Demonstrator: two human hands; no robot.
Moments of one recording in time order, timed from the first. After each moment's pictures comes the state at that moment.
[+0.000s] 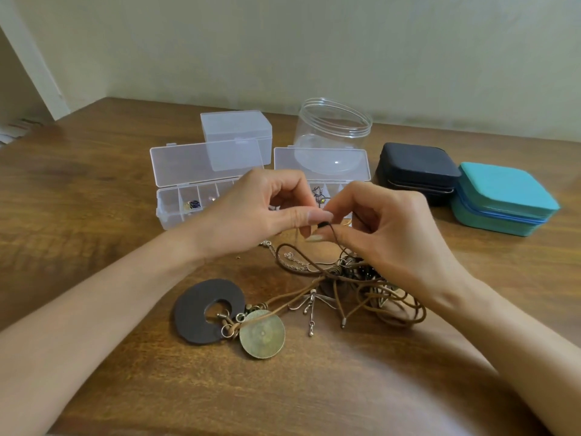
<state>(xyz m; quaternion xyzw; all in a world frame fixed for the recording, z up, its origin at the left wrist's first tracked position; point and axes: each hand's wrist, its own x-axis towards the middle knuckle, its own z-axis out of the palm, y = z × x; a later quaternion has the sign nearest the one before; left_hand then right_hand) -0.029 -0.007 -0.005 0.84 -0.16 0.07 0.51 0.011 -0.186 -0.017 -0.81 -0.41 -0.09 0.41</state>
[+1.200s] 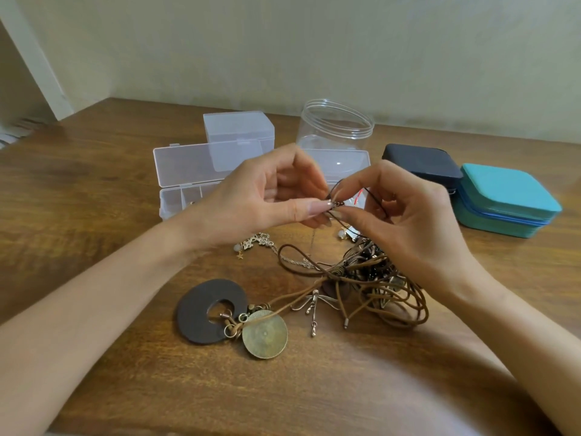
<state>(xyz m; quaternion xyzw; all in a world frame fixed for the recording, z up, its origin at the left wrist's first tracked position) -0.031 -0.003 0.003 0.77 -0.18 0.04 0.61 0.017 -0.192 -0.016 -0.78 -0.41 -0.14 0.46</state>
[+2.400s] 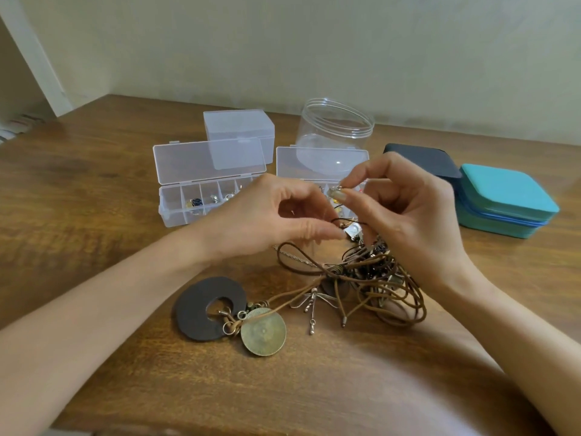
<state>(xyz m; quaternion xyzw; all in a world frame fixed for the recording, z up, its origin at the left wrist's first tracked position) -0.031 -0.009 -0.007 0.84 -0.16 0.04 0.52 0.014 -0.187 -0.014 -0.72 -0.39 -0.10 0.56</state>
